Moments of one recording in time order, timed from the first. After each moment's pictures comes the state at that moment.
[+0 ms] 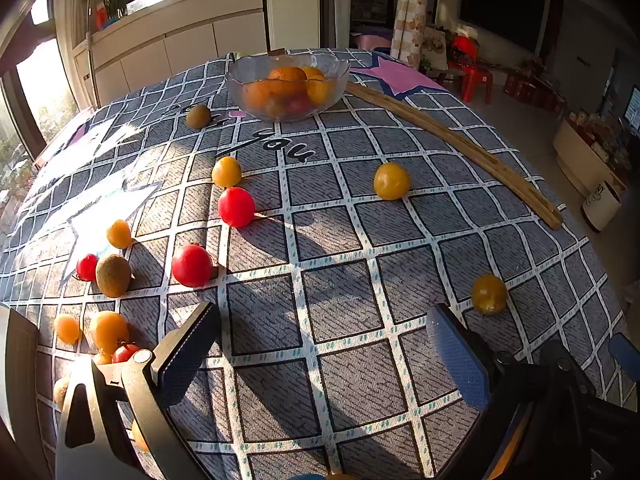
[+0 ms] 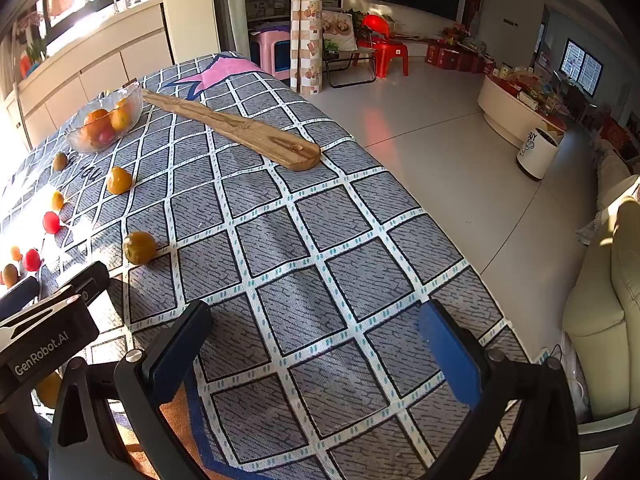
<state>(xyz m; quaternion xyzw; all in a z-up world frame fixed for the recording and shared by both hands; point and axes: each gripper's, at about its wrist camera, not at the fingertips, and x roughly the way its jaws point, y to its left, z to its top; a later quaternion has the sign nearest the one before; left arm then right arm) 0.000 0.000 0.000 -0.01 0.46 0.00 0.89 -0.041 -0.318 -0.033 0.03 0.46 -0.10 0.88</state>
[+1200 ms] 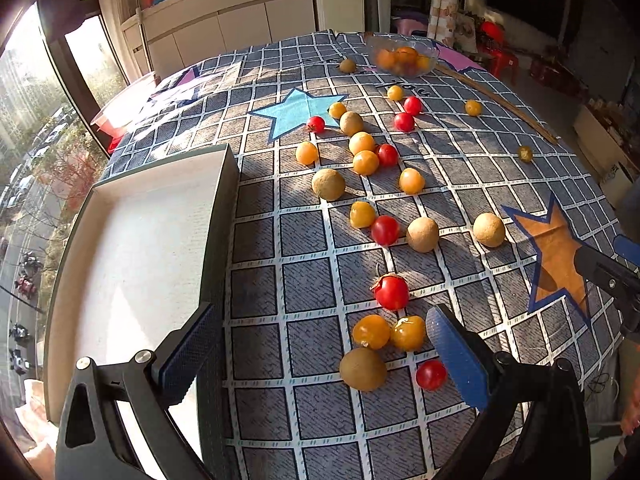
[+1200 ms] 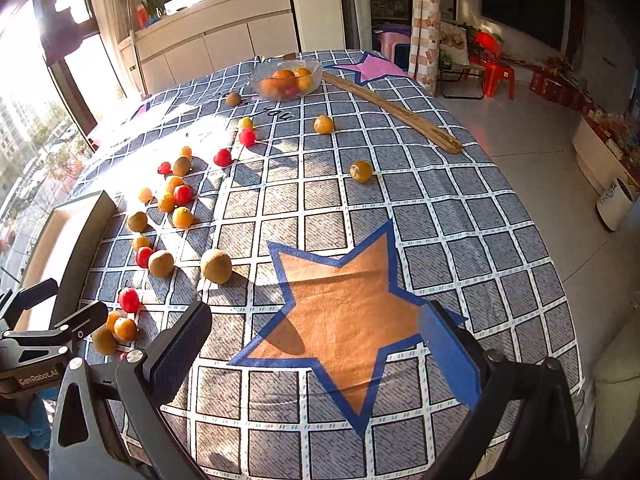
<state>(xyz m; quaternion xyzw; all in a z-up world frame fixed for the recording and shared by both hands) -0.181 0.134 0.041 0.01 0.50 0.05 0.87 -0.151 -0.234 0.014 -0.01 0.47 0.11 0.88</state>
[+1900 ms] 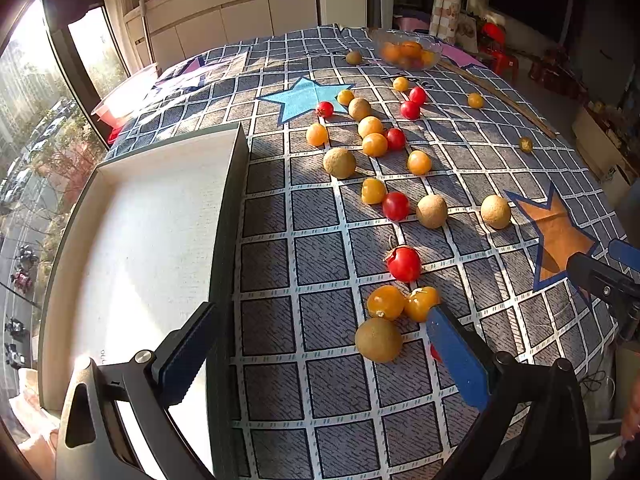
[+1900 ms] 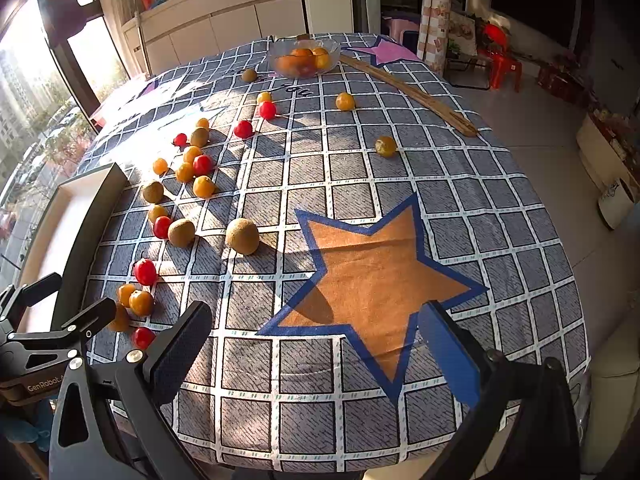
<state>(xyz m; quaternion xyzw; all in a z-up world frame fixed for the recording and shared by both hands) -0.194 0.145 0.037 0.00 0.50 0.05 0.86 -0.163 -0.215 0.010 -0.02 0.49 0.11 0.86</state>
